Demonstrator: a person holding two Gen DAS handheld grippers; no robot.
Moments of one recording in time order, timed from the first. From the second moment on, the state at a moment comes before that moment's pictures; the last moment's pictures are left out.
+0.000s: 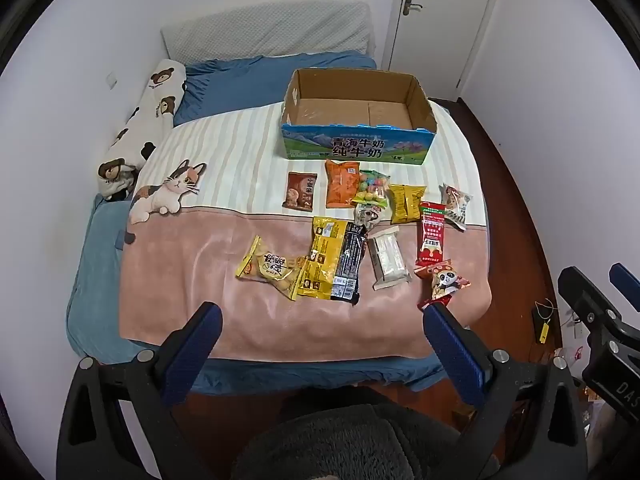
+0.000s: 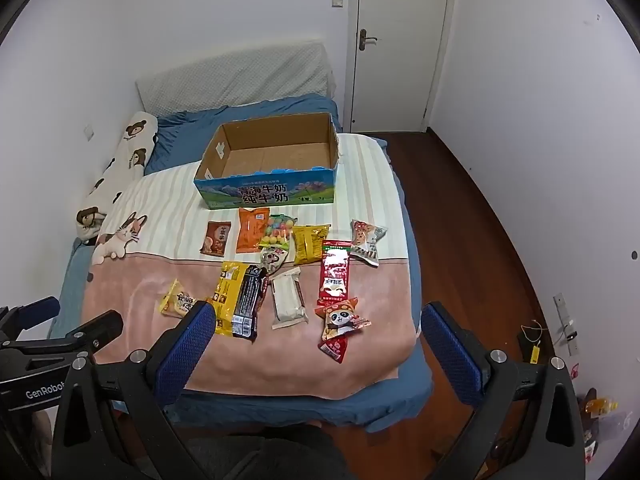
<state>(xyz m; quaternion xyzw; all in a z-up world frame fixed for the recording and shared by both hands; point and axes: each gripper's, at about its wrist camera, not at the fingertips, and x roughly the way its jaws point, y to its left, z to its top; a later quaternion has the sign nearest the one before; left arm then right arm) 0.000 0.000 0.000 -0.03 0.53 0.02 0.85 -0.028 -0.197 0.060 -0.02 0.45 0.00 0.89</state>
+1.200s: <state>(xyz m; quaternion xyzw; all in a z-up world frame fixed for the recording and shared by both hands) 0.009 0.011 0.008 -0.04 0.53 0.02 0.85 -0.023 -0.190 0.060 -0.01 0.46 0.00 0.89</state>
